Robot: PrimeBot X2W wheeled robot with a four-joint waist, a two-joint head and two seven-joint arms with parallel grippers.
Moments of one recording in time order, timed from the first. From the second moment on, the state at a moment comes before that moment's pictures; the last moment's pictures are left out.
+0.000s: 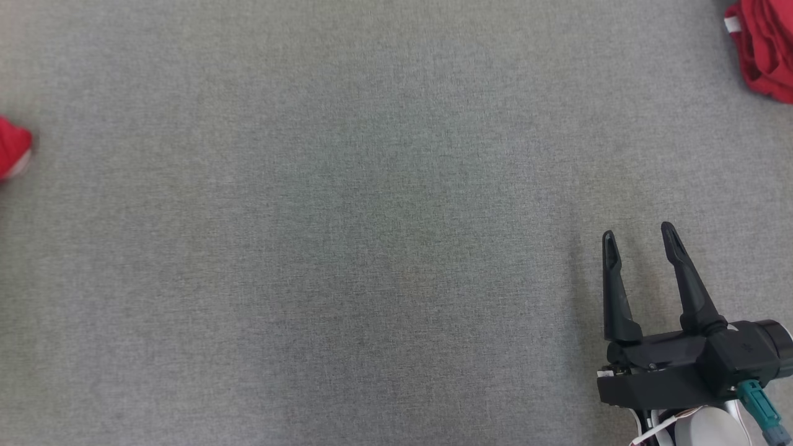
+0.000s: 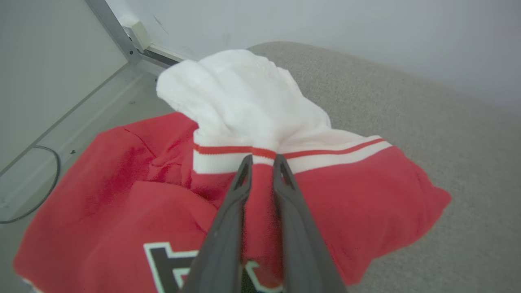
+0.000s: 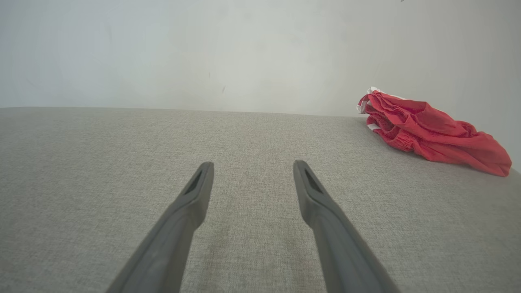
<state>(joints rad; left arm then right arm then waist) -0.88 0.51 0.23 0.86 -0.40 0.00 0.20 -0.11 -0.08 -0.07 -0.05 -0.02 0.13 -0.26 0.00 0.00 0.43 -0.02</state>
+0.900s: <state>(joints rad) -1.06 0.32 -0.04 0.30 -0.41 -0.12 0.04 -0.10 -0.05 -0.02 0.04 0.06 0.13 -0.26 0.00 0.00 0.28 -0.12</state>
